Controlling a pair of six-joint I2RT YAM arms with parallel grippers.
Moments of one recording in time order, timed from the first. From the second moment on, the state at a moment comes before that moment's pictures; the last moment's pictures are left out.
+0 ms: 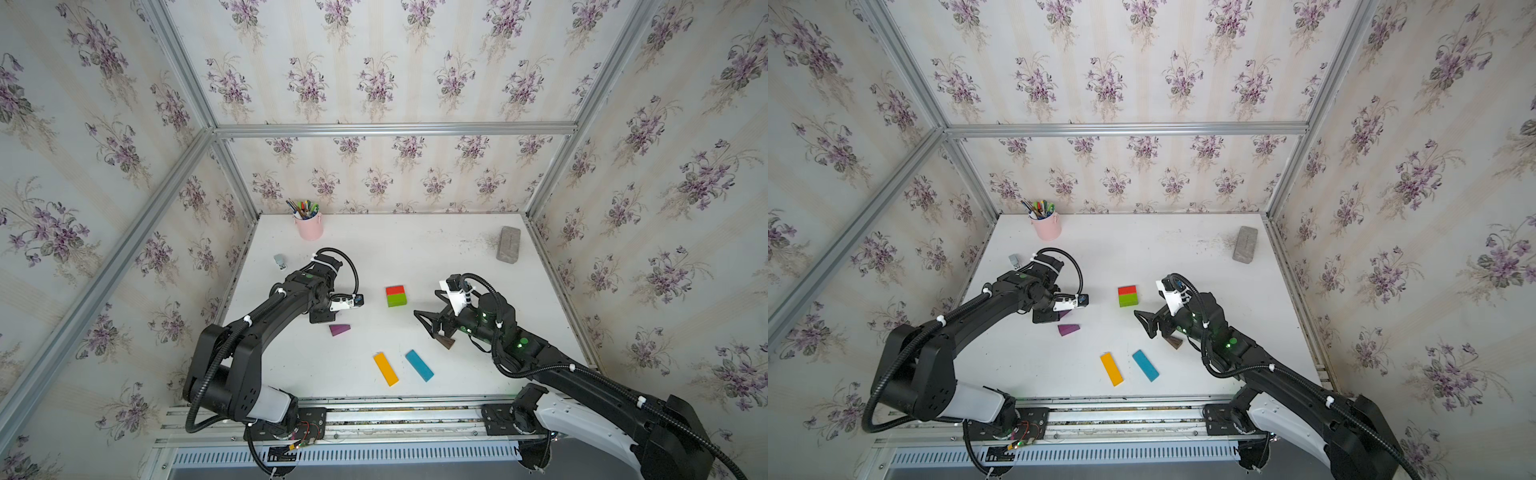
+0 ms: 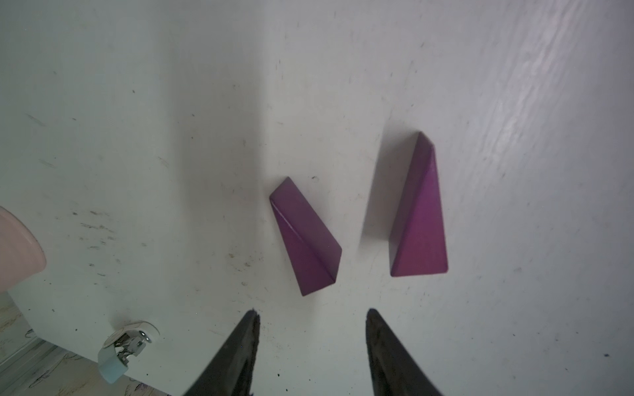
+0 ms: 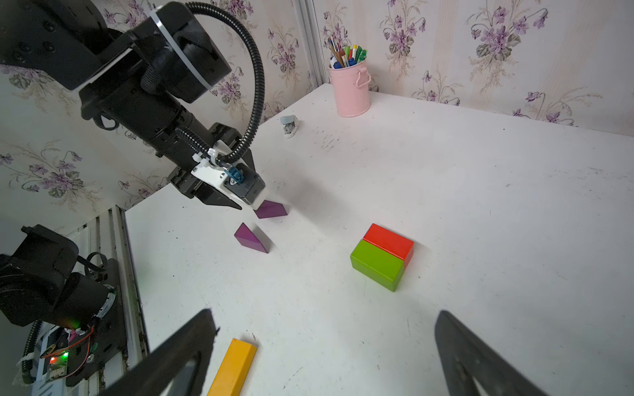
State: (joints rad) left arm -0.31 1.49 0.98 -0.81 -0.12 1.17; right arm 0.72 0.93 0.46 0.16 -0.22 0.18
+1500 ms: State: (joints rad) left arm -0.30 1.65 1.00 -0.77 -0.13 1.16; right arm 0.69 0.95 0.46 0.16 -0.23 0.19
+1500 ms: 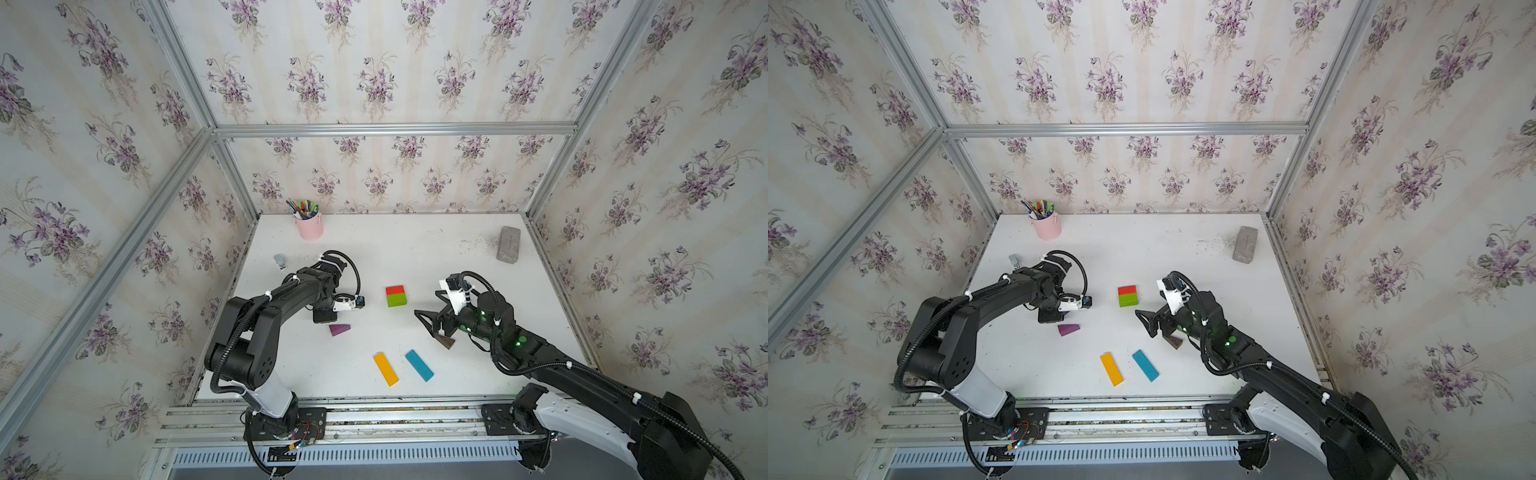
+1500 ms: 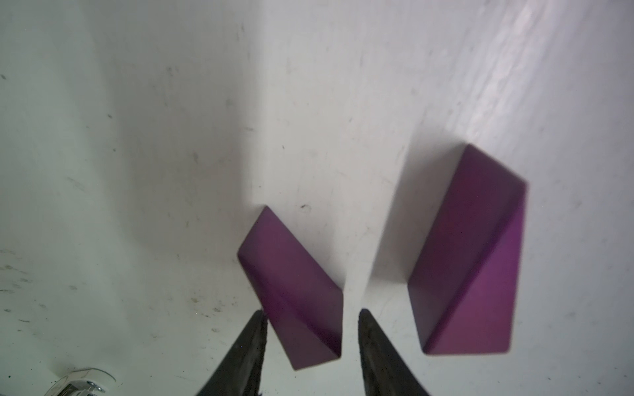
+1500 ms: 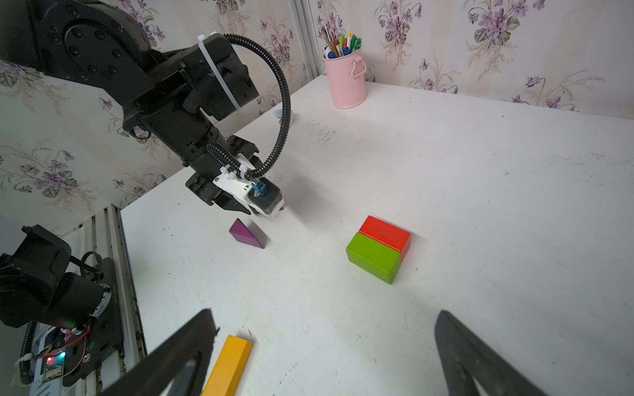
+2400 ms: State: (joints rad) left arm -0.30 1.67 1.00 -0.77 -0.13 1.16; right arm 0.69 0.96 0.46 0.16 -0.24 0.19
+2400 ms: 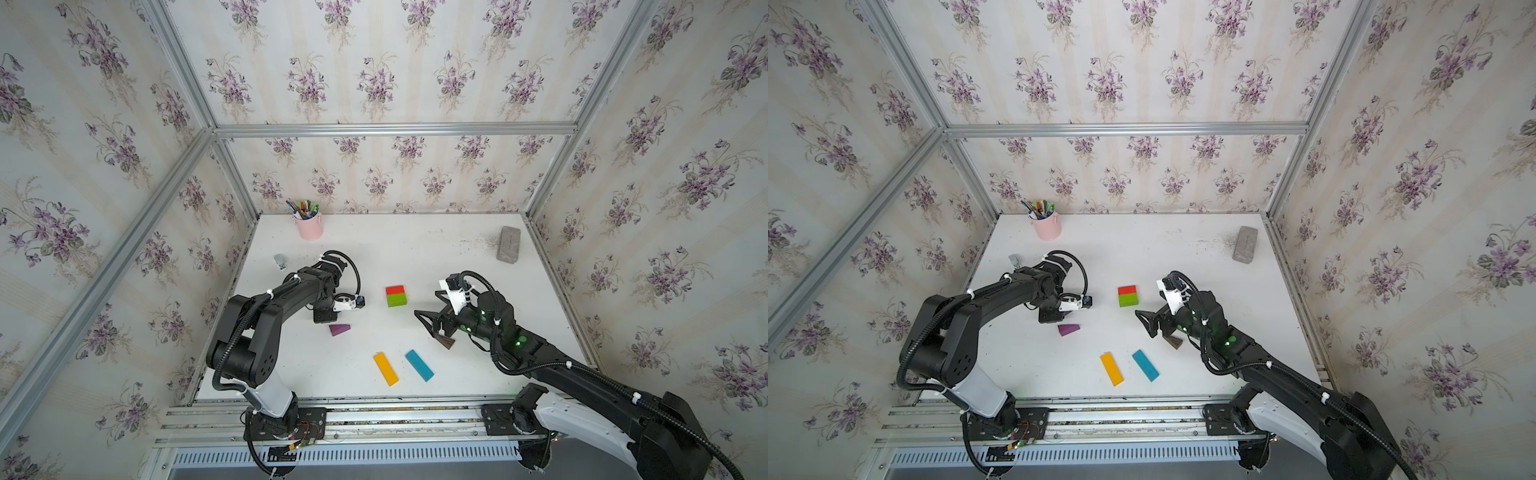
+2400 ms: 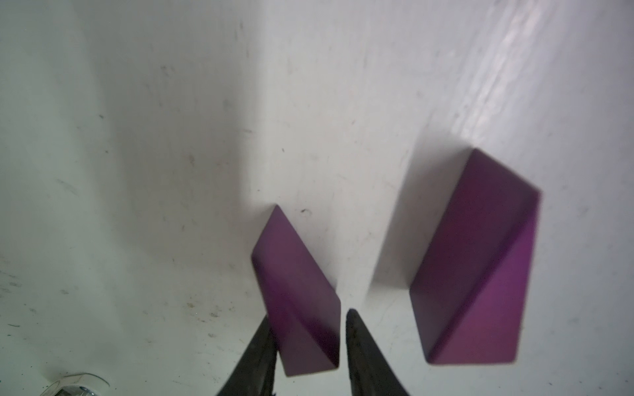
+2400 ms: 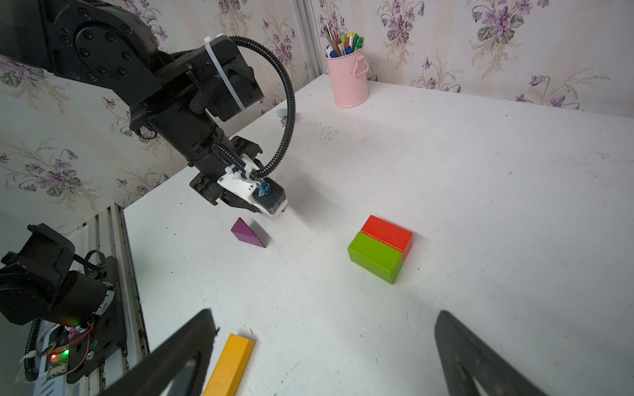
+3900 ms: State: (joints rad) left arm -0.27 1.64 1.03 -0.80 -0.13 1.20; right arm 0.66 0.96 0.46 0.17 -0.27 0.20
